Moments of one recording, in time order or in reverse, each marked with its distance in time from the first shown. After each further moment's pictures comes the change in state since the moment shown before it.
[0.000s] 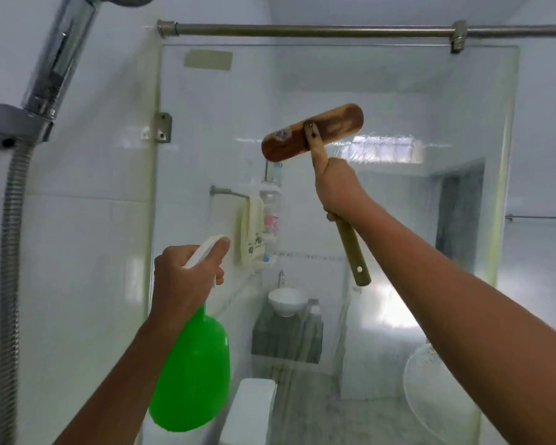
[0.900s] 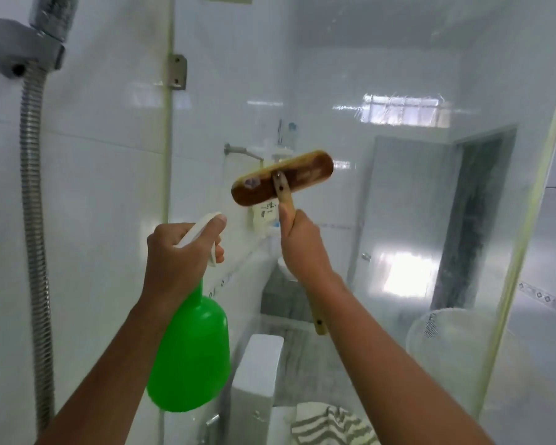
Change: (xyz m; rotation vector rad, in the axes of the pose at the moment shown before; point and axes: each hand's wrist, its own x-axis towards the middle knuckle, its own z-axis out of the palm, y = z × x) left_hand -0.023 -0.026 -0.035 -0.010 0.006 -0.017; right_hand -0.108 0.060 0.141 0.132 -0.078 -0.054
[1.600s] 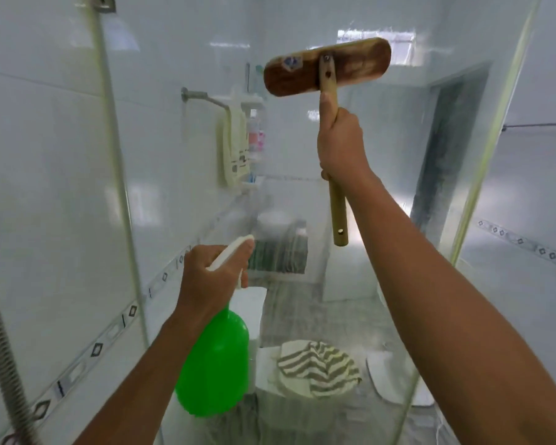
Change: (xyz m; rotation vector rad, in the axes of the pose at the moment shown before) left_hand -0.089 -0.057 0.058 0.023 -0.294 -0.057; right_hand 0.032 0.004 -0.111 0.032 0.220 0.083
